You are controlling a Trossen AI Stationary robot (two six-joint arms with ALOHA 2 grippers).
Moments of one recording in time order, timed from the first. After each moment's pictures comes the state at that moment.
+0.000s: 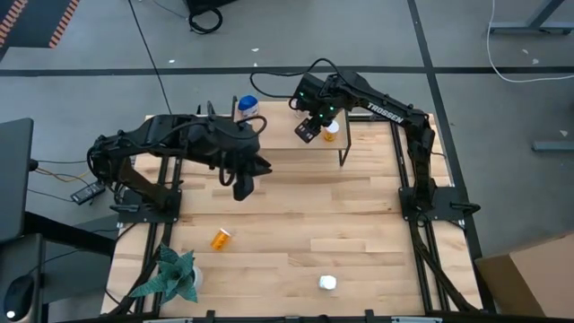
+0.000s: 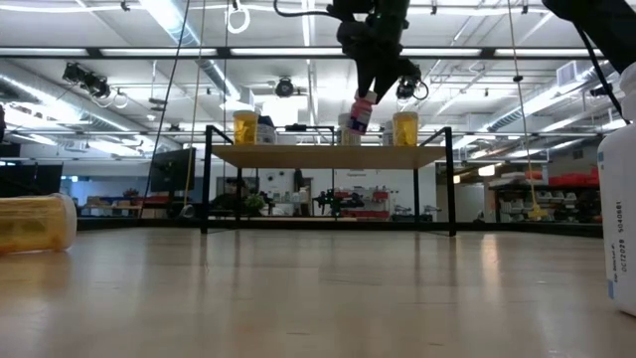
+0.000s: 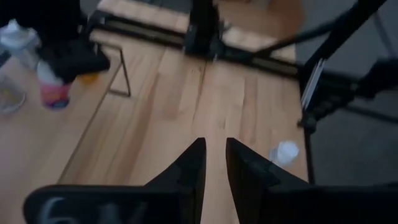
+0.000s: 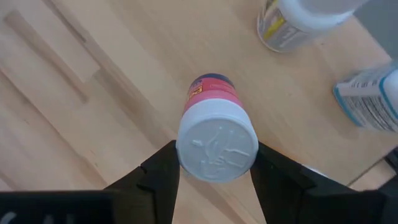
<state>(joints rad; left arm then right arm) -0.08 1.54 2.02 -1.11 -0.10 -0.29 -0.41 1.97 2.22 -1.49 0.04 0.33</state>
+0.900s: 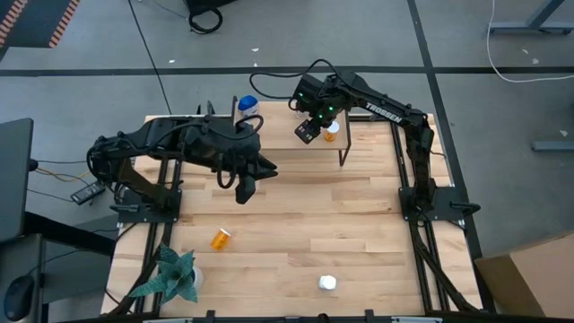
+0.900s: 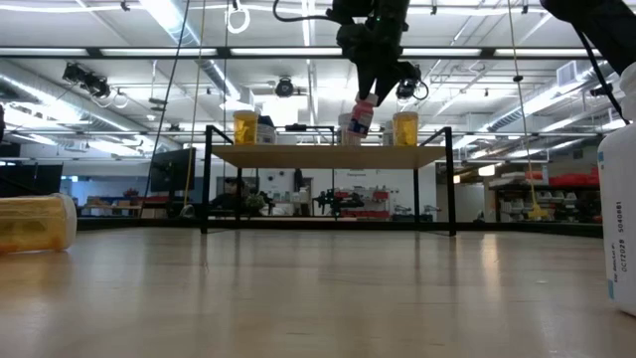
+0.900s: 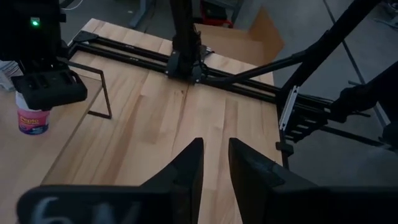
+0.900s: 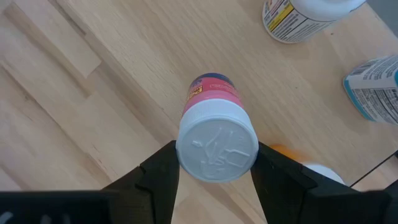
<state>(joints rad) -0.10 1.54 2.02 -1.00 -0.09 -0.34 -0.42 1.98 2.22 -1.50 0.01 0.34</state>
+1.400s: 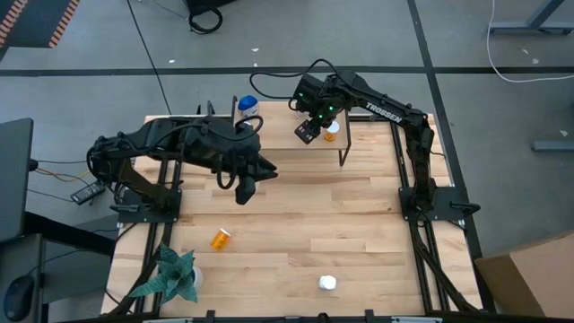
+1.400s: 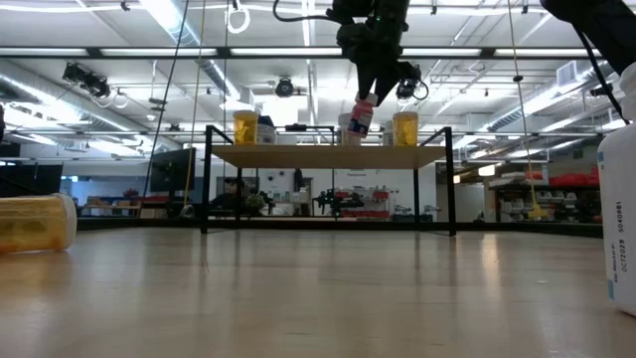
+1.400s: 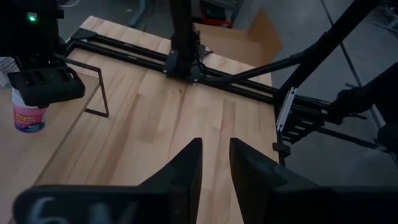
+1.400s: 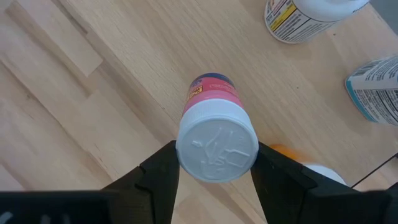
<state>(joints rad) -0.11 1.54 2.02 -1.00 -0.09 -0.36 -0.42 1.98 2.22 -1.50 0.01 0.33</state>
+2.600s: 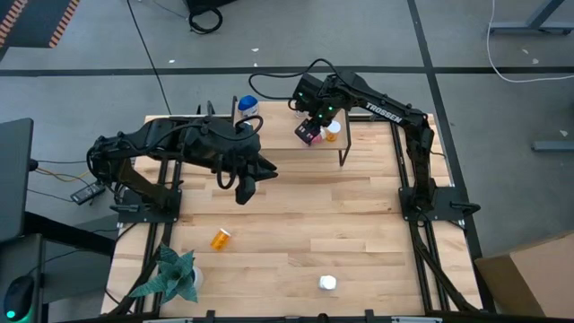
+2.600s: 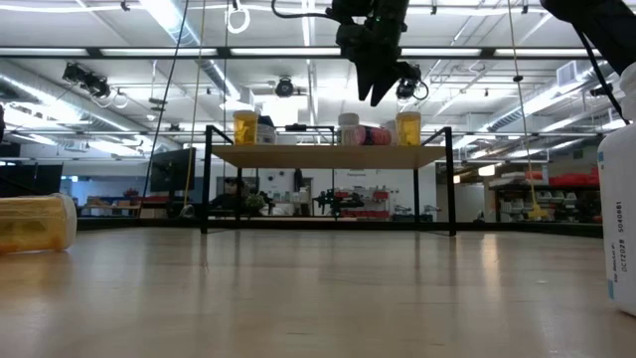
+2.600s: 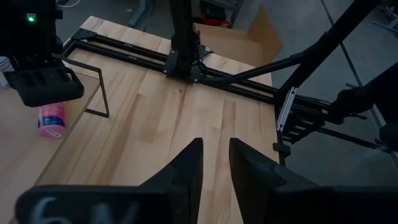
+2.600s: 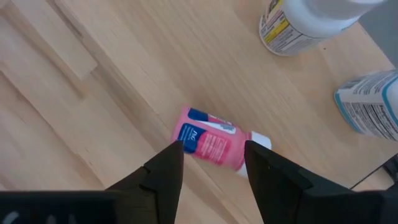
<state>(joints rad) -0.11 1.54 2.02 -1.00 -0.09 -0.36 -0.42 1.98 2.22 -1.48 0.04 0.30</state>
